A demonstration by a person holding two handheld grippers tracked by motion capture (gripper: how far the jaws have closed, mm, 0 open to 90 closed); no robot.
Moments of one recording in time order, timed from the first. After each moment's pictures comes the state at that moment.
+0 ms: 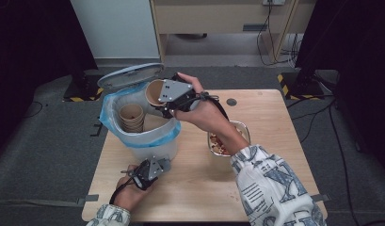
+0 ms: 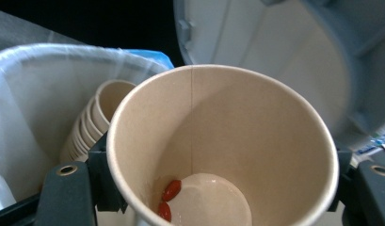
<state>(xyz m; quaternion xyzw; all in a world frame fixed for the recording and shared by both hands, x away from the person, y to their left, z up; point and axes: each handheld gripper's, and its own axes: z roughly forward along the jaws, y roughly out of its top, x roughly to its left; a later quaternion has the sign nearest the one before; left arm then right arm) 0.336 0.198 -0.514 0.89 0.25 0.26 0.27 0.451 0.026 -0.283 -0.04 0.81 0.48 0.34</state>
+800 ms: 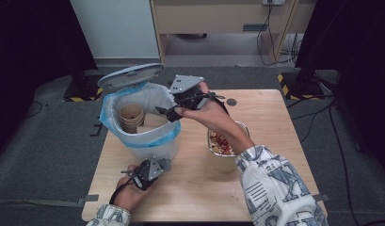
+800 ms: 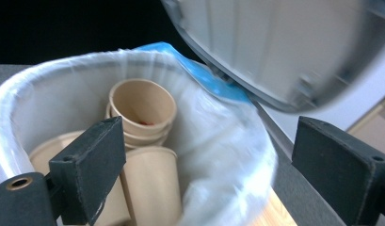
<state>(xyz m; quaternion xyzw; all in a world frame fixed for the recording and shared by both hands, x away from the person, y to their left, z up) 0.335 0.198 -0.515 0.89 0.25 0.26 0.27 0.465 0.009 -0.299 0.08 0.82 0.52 0.23</state>
